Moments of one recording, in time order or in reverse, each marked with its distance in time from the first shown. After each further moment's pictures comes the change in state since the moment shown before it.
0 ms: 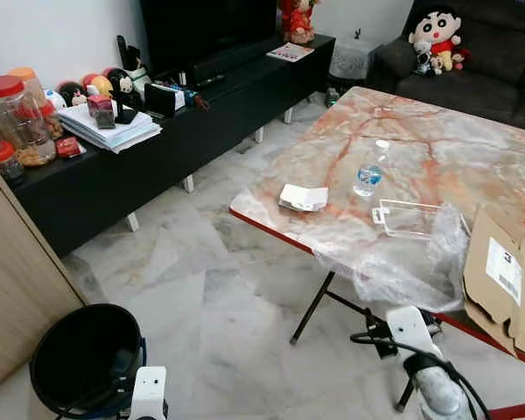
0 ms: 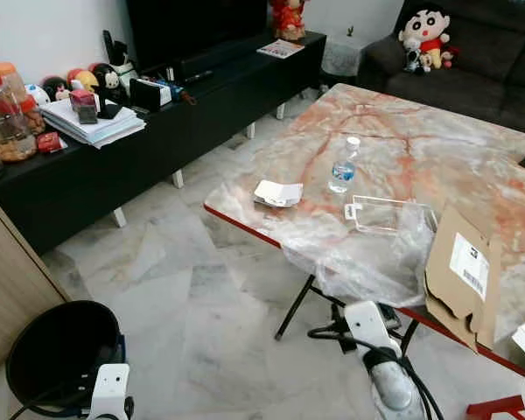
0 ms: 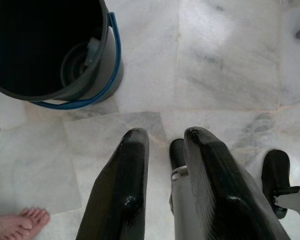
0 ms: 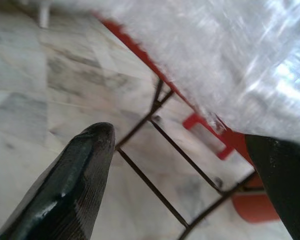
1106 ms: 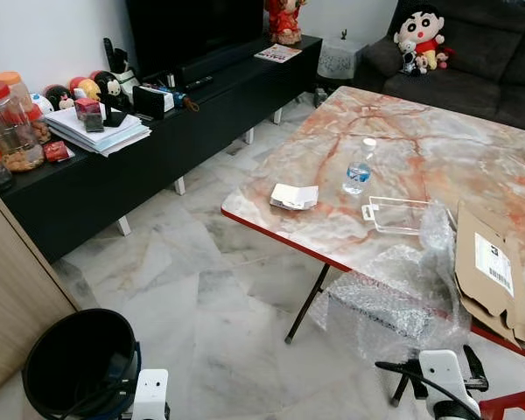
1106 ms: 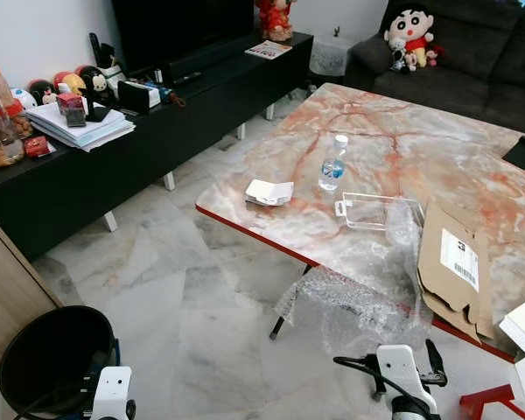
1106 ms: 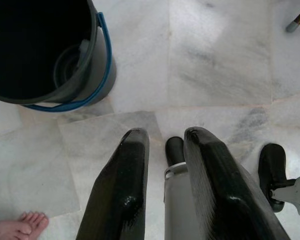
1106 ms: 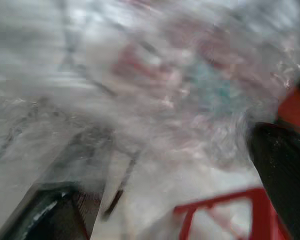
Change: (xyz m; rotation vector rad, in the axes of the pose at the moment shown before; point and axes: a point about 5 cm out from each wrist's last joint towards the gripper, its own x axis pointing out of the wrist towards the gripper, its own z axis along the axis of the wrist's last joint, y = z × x) left arm -0.002 -0.003 -0.005 0.004 0.016 -0.011; right arm -0.040 -0.013 -0.047 0.117 0.240 -0.347
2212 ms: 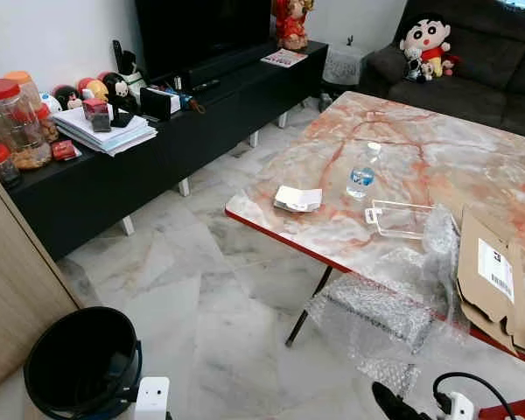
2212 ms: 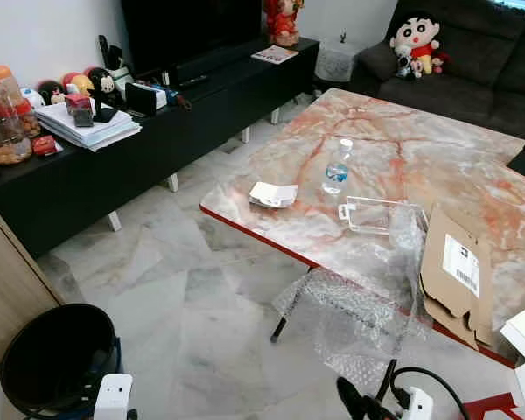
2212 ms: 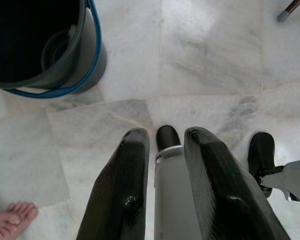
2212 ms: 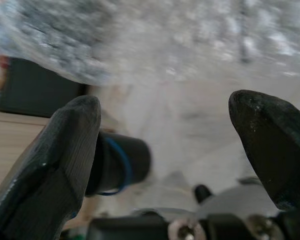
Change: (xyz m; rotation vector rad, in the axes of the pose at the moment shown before) left arm -0.002 -0.003 -0.010 -0.003 0.041 -0.038; right arm -0.037 0.028 -0.036 1.127 0.347 0.744
